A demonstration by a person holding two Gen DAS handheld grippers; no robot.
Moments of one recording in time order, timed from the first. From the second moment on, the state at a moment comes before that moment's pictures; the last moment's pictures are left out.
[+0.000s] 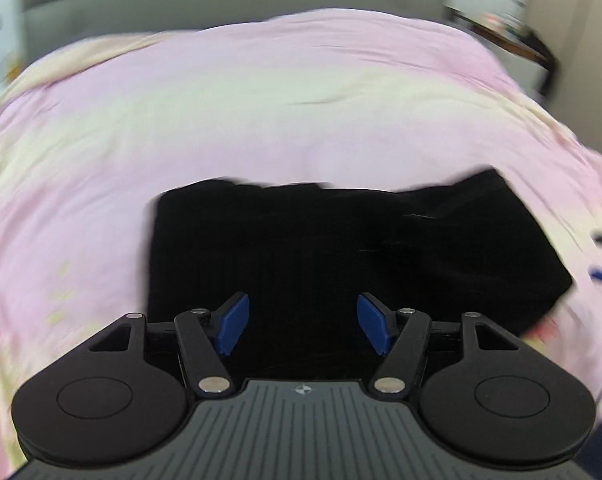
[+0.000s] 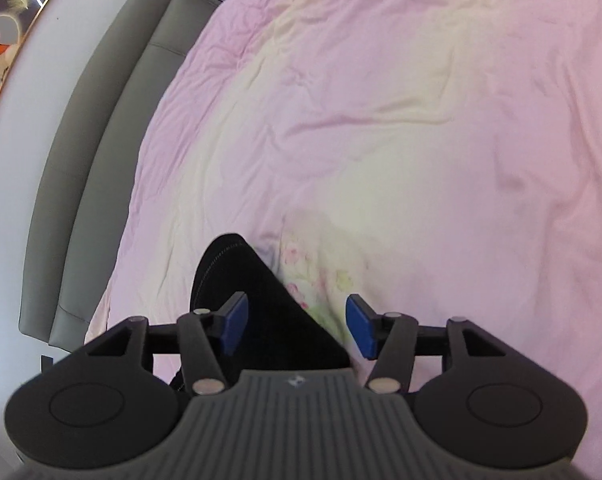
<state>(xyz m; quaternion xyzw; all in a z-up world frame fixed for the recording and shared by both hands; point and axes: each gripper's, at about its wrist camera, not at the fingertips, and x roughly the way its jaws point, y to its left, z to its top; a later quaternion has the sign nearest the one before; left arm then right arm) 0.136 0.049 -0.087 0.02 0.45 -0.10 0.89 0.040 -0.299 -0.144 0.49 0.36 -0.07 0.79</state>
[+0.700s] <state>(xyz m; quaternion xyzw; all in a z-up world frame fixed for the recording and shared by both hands) 0.172 -0.121 -0.139 0.11 0.49 -0.18 0.85 0.075 -0.288 -0.194 0.48 0.47 0.01 0.74</state>
